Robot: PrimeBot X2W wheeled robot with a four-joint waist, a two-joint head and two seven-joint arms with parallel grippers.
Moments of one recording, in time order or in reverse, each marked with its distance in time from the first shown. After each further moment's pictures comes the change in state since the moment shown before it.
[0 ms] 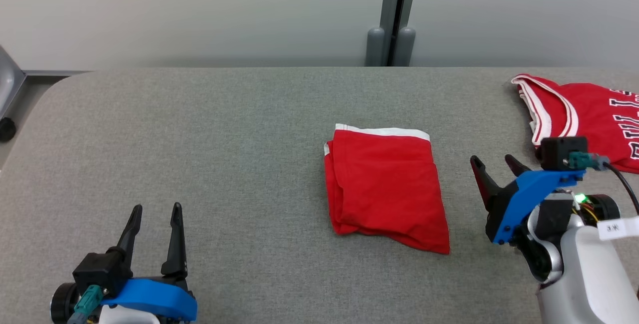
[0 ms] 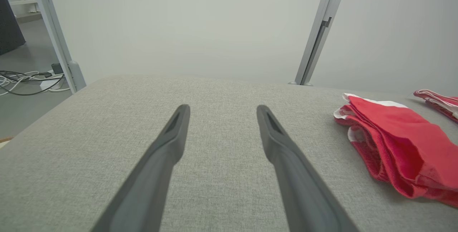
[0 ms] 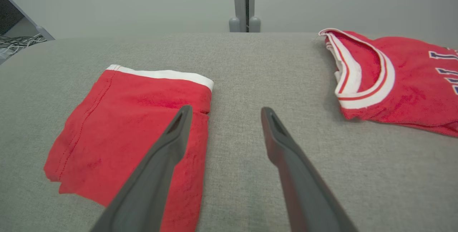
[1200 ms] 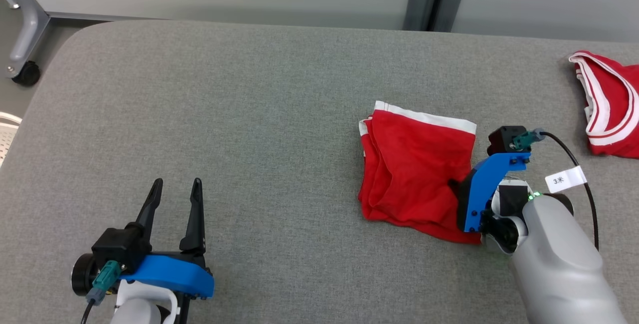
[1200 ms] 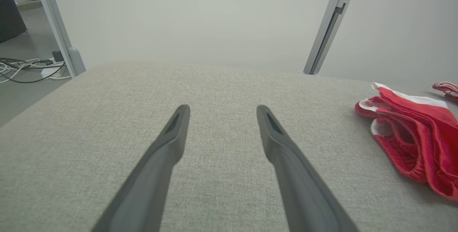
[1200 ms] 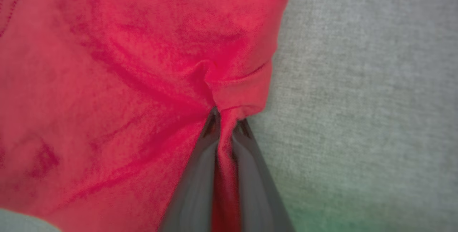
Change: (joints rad) left arm -0.117 -0.014 -0.070 0.086 -0.016 -0.012 -0.052; right arm -0.312 -0.003 0.079 0.621 0.089 0.001 0.102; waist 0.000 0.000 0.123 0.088
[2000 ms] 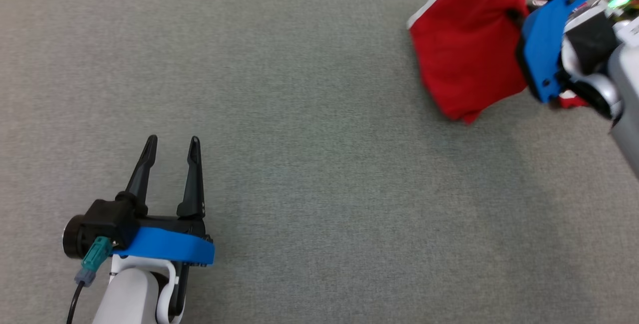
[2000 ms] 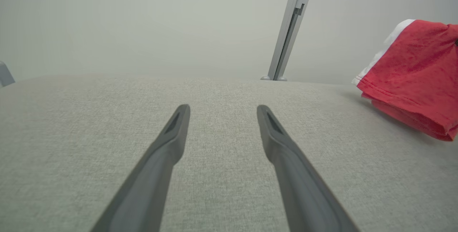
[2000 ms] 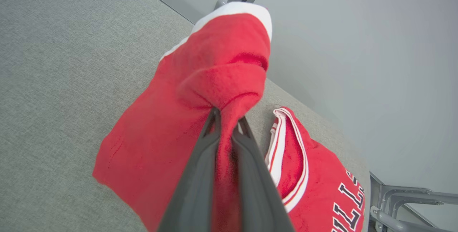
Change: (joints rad) left arm -0.066 -0.001 -0.001 -0.091 0.011 -0.006 -0.013; right arm -0.399 -0.450 0.624 -0.378 0.154 -0.001 0.083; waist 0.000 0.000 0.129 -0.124
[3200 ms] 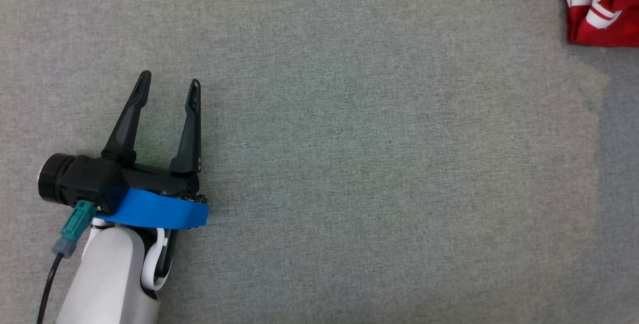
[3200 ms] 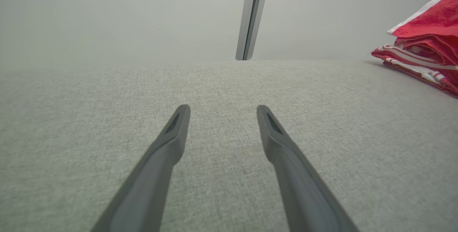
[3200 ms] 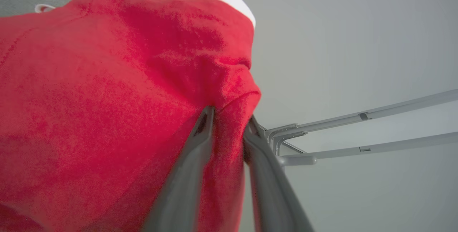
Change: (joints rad) left arm -0.117 0.070 -0.053 -0.133 0.028 -0.005 0.029; right arm 0.001 -0.207 -0.402 0.127 -0.413 0.000 -0.337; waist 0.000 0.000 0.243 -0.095
